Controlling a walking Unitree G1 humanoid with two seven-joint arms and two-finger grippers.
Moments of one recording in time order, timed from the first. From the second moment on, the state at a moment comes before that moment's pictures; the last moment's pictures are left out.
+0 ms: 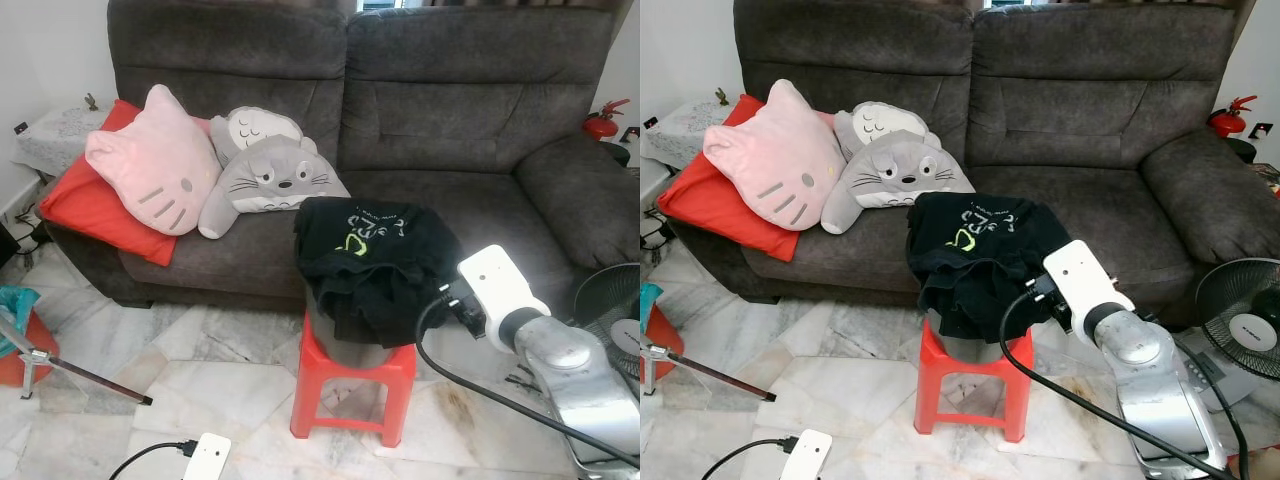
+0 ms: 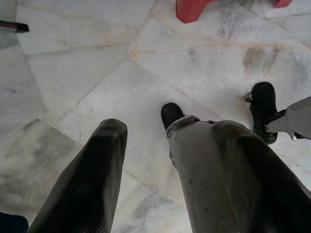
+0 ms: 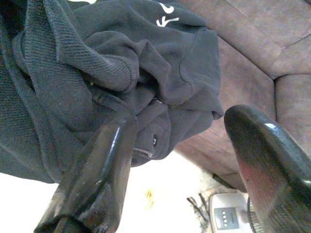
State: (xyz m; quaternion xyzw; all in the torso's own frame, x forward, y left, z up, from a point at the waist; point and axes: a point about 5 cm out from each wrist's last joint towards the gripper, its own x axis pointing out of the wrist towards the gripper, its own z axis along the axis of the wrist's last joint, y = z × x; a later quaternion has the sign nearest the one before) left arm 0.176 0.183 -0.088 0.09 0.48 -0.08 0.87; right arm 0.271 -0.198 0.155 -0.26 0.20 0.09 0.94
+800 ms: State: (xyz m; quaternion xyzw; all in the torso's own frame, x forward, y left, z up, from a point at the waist) left arm 0.175 0.183 -0.088 0.09 0.48 -0.08 0.87; right arm 0.290 -0.200 0.138 -0.29 0.21 0.08 0.93
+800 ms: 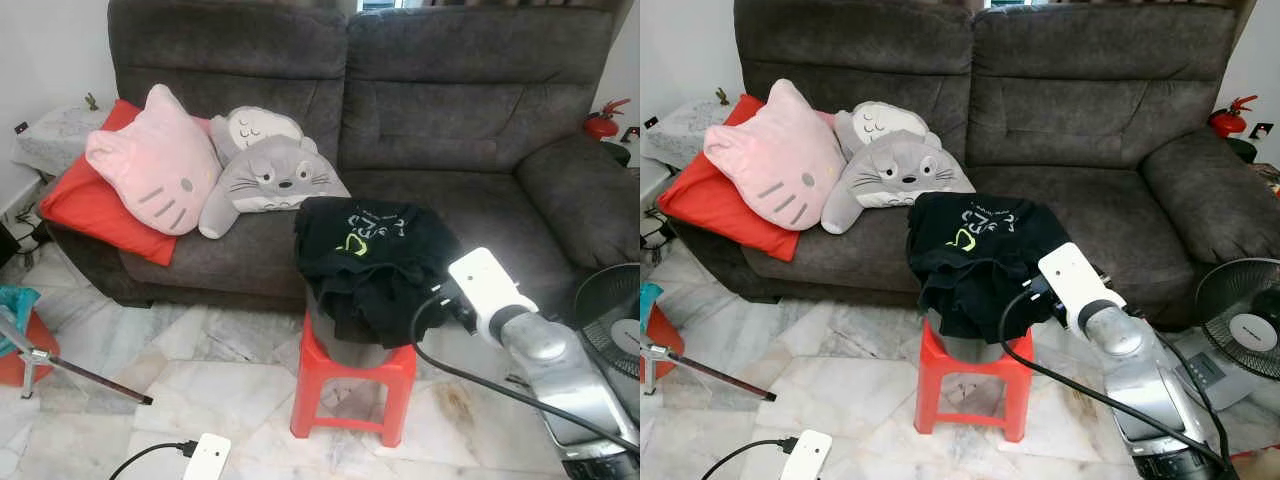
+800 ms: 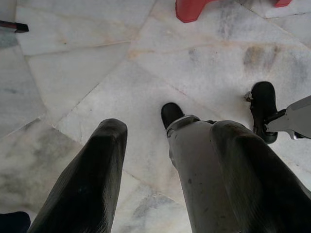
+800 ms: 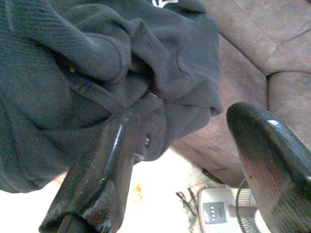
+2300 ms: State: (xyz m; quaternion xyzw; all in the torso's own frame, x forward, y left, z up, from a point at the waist) left arm 0.175 0.183 -0.088 0.09 0.48 -0.08 0.87; right arm 0.309 -0.157 0.152 -0.30 0.13 0.22 0.92
